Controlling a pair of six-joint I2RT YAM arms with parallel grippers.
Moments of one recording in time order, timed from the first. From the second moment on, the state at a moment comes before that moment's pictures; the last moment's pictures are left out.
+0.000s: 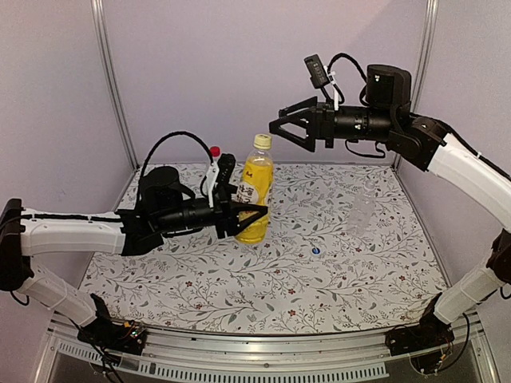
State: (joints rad) left arm -0.90 1.37 0.80 0.53 0.42 -0.16; right arm 0.76 1.48 1.60 -0.23 -0.66 0.13
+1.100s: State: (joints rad) left arm -1.05 1.40 0.85 0.42 -0.25 -0.09; right arm 0.87 1.60 1.64 -0.22 -0.32 0.25
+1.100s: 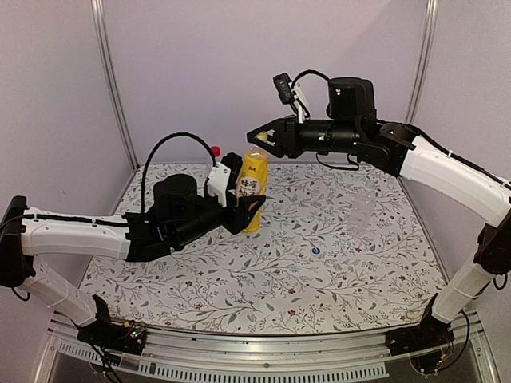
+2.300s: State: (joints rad) left arm -1.03 1.33 0.80 0.41 0.07 0.03; right arm 0.83 1.56 1.62 -0.27 -0.74 -0.05
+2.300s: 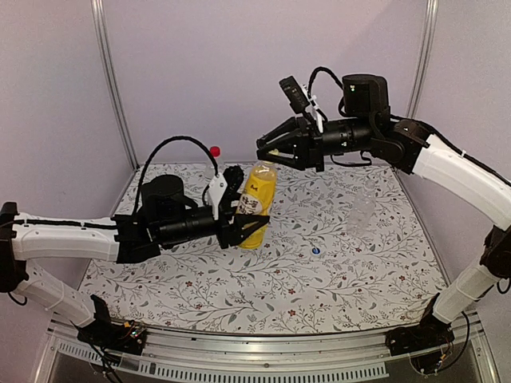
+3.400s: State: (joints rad) left arm -1.04 1.41 0.82 0.44 -0.02 0.01; right arm 0.81 1.46 1.56 -0.18 -0.47 0.16
